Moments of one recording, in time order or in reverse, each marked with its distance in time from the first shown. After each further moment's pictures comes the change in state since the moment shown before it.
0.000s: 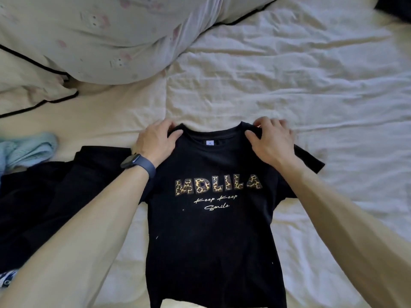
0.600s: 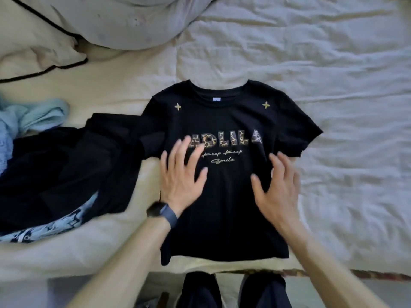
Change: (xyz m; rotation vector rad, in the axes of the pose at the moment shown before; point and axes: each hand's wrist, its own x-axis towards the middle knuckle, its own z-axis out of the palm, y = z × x) left_hand -0.182 0.003 0.065 0.116 0.185 0.183; right_hand -0.204 0.018 0.070 0.157 0.255 0.045
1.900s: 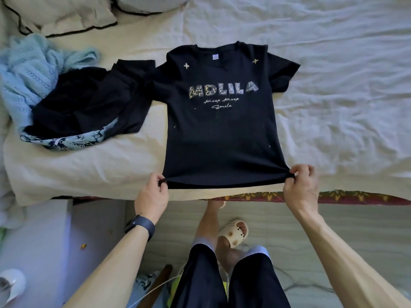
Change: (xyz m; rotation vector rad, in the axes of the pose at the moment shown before) left_hand -0.291 -0.026 -0.010 -0.253 -0.174 -0.590; right_hand -0.215 0.125 -0.030 0.165 0.062 0.167
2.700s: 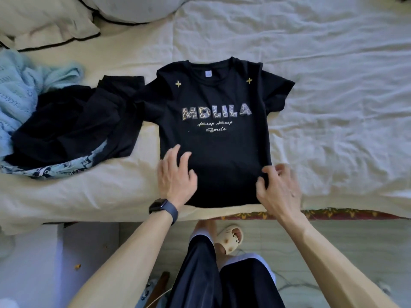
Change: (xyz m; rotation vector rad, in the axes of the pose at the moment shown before) left_hand 0.070 0.117 0.002 0.240 0.108 0.417; right_hand 0.045 -0.076 0.006 -0.426 -0.135 -0.179
